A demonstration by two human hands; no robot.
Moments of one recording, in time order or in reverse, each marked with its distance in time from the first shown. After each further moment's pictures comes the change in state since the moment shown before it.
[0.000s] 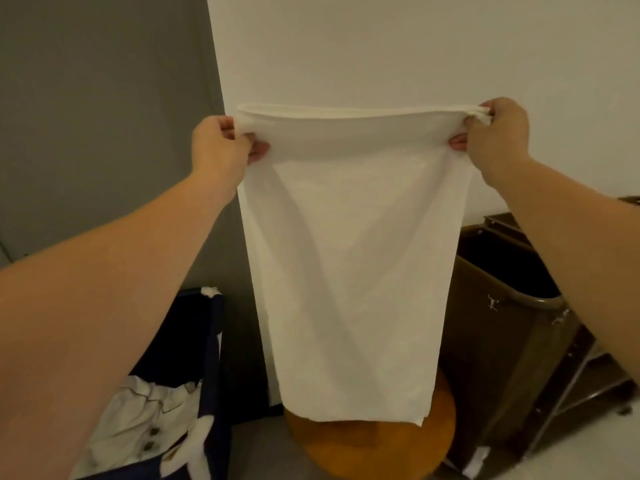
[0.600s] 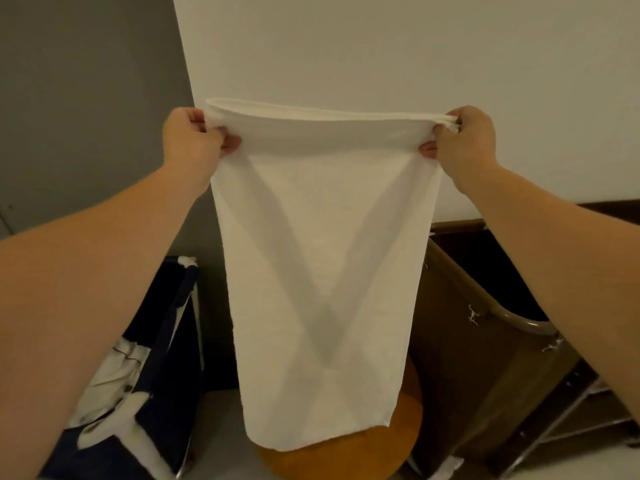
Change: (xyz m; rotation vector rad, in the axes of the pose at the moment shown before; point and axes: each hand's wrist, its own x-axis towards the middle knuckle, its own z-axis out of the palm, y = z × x) left_hand 0.006 -0.086 0.096 0.114 0.177 -0.060; right_hand 0.078 0.122 0.006 0.080 -0.251 0.055
